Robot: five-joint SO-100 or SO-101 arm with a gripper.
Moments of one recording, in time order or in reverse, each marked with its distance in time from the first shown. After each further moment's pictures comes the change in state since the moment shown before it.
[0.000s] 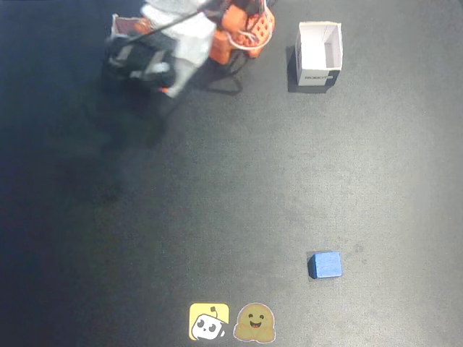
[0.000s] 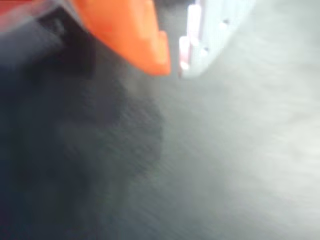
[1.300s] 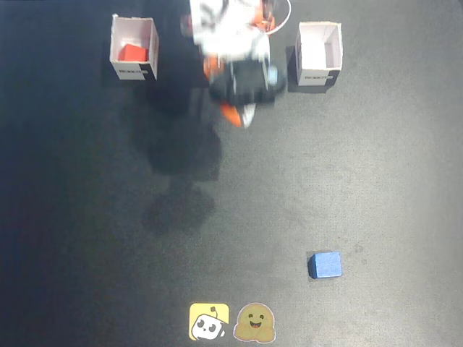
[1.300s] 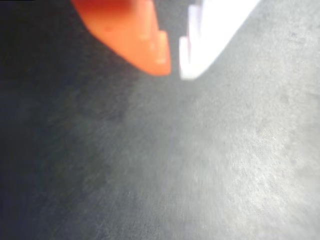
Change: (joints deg) arm -31.5 -6.2 1.0 -12.2 -0.5
